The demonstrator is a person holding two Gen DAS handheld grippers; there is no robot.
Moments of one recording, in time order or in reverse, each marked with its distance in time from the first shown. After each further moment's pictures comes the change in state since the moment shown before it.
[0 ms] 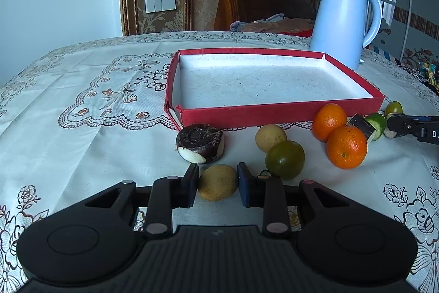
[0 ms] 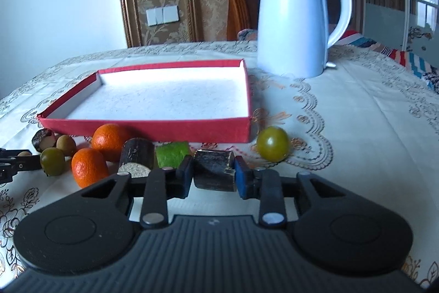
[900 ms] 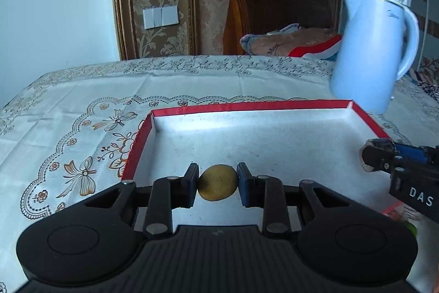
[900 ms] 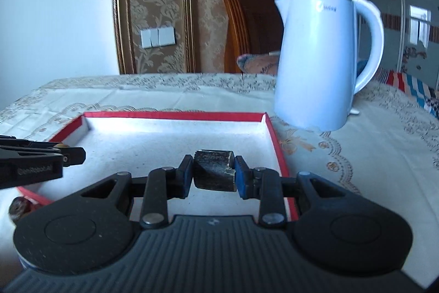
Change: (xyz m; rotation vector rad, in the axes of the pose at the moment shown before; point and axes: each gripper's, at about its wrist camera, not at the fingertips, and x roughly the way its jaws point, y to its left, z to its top) left arm 0.095 -0.036 0.104 -0.022 -0.009 0.074; right arm 0.078 0.039 0.070 -0.006 -0.062 -0.041
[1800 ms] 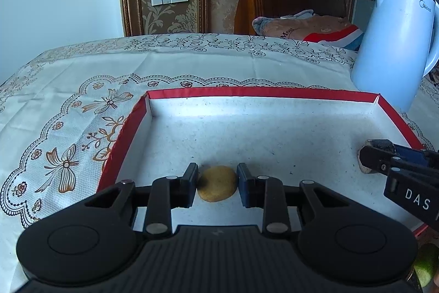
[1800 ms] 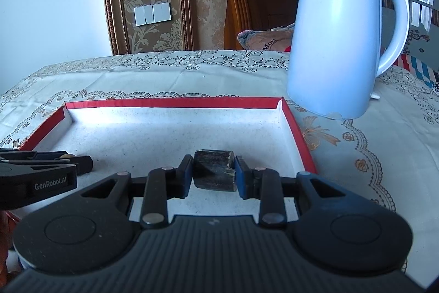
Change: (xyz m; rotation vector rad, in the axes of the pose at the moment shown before) left arm 0.037 0.002 0.001 -0.049 0.073 0.022; right arm 0.053 0.007 0.008 0.011 0.093 -0.006
